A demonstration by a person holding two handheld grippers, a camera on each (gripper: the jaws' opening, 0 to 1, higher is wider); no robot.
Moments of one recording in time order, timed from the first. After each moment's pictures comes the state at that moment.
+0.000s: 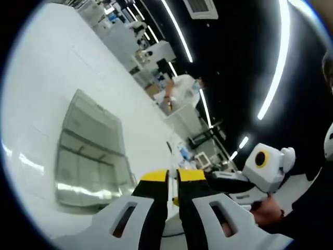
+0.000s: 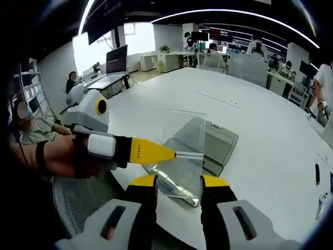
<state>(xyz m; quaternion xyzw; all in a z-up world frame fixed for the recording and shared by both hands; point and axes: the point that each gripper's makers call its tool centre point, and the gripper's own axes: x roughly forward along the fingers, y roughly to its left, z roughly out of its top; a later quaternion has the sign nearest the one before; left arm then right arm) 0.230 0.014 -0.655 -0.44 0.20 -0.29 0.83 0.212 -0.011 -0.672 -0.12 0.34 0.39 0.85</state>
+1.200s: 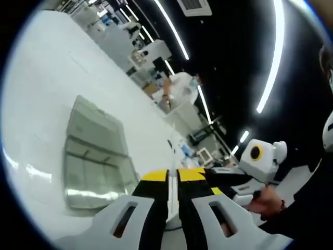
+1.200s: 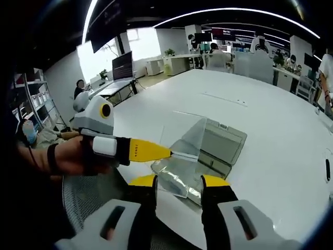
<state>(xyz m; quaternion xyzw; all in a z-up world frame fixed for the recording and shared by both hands) 0.225 0.024 -0.659 -0.41 0.20 -0.31 0.84 0.207 -0.009 -0.671 -0.09 0.34 0.43 0.83</state>
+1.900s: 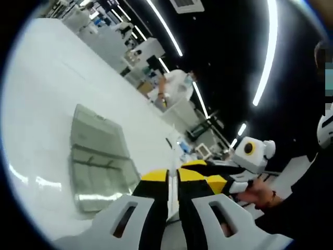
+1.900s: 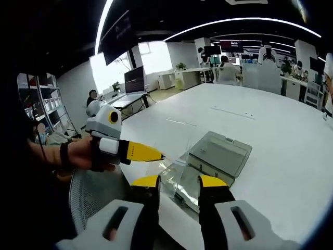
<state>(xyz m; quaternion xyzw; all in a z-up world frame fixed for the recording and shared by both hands) 0.215 0.039 -0.646 -0.37 0.20 -0.34 0.84 0.208 -0.009 -0.650 -0.05 0.28 0.48 0.83</state>
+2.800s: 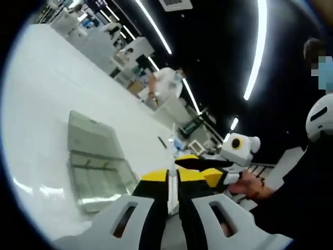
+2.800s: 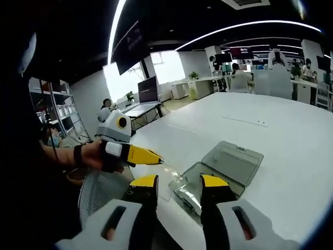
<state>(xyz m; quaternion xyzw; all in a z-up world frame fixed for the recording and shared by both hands) 0.203 0.042 -0.634 -0.36 0.19 -0.37 0.83 0.205 -0.003 -0.638 -0.01 0.25 0.54 0.81</state>
